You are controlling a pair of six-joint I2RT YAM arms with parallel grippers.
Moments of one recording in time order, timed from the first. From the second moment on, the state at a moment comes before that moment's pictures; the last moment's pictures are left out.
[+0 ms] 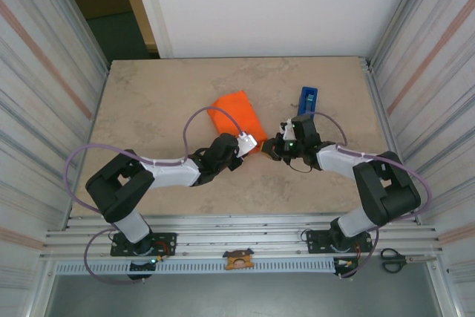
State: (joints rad) left arm -0.87 1.66 0.76 0.29 -0.25 0.33; right arm 0.42 1.51 0.65 0.11 -0.62 0.98
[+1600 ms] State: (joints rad) left arm -0.87 1.66 0.76 0.28 -0.26 0.32; right arm 0.57 1.63 0.61 0.41 -0.34 0.92
